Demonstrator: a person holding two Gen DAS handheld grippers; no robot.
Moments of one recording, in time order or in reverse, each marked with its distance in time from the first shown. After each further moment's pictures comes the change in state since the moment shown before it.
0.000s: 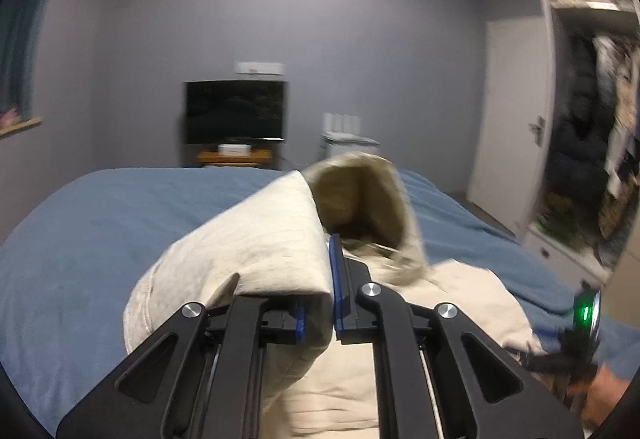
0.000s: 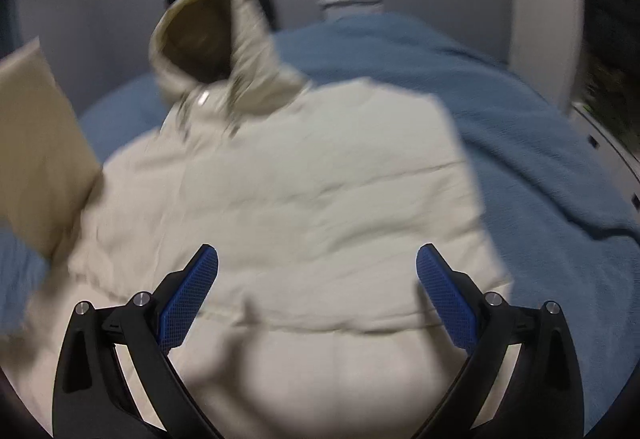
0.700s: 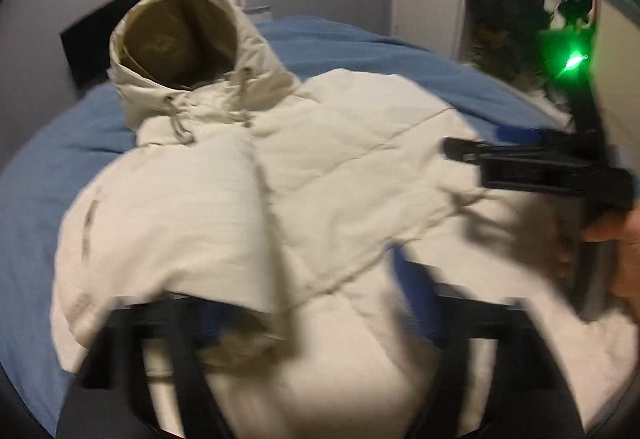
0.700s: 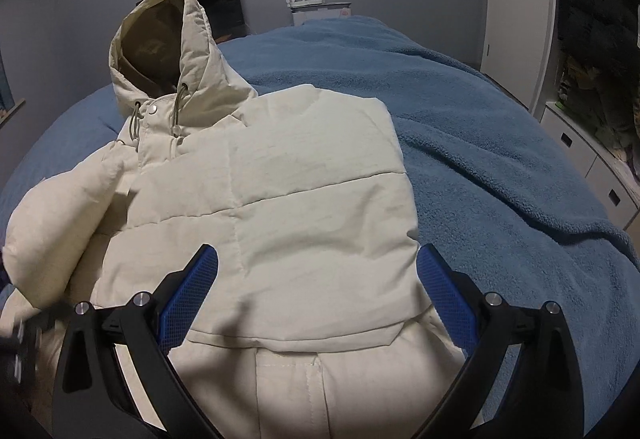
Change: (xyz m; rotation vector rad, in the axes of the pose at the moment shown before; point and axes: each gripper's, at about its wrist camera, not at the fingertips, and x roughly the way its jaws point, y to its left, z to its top) left arm 0.105 -0.131 -0.146 0.241 0.457 -0.244; right arm 0.015 -0.027 -0.003 -0.002 0.005 -0.087
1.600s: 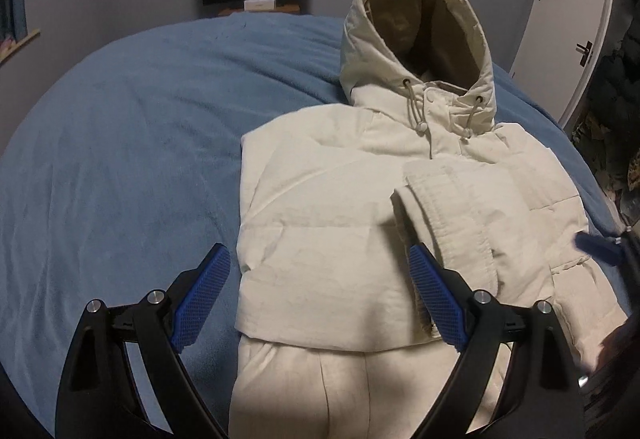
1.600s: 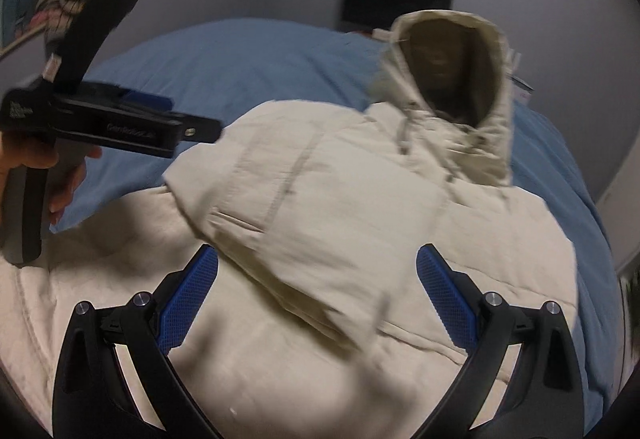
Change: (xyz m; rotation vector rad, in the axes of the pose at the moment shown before) left arm -0.058 0.201 -0.035 -0.403 0.051 0.238; right arm -0.051 0.247 -0.028 -0.630 0.002 0.323
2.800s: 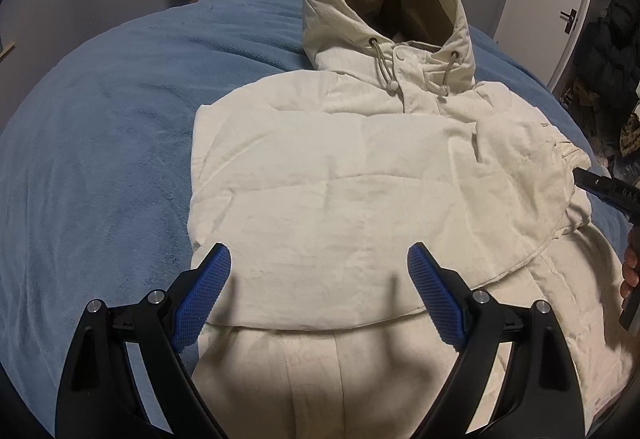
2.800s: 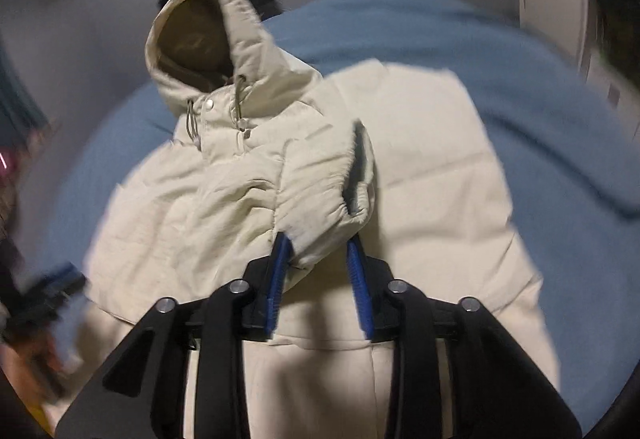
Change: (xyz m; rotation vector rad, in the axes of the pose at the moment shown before) left arm 0.021 -0.031 -0.017 0.087 0.075 -0.034; right arm -0.012 -0.213 -0.095 0.784 0.042 -0.048
